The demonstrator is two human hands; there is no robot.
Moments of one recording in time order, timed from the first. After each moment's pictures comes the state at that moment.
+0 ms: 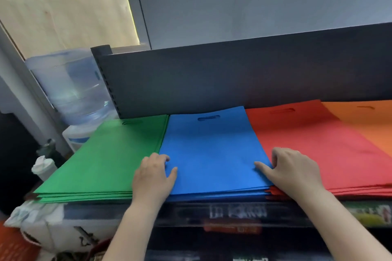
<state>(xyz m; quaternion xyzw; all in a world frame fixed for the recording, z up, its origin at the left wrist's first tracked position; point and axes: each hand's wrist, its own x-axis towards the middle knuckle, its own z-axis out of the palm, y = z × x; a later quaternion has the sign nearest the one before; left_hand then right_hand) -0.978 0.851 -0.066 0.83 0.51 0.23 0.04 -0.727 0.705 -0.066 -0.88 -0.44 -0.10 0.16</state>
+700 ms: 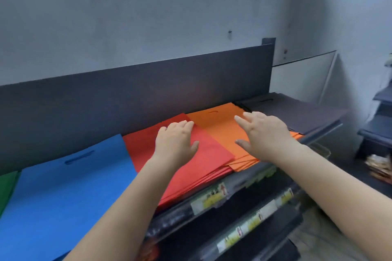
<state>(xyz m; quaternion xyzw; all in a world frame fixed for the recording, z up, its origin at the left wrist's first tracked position) -0.699 0.716 0.011 0.97 0.13 0.18 -0.06 -0.613 0.519 0.027 -0.91 -0.36 -0.18 -0.07</state>
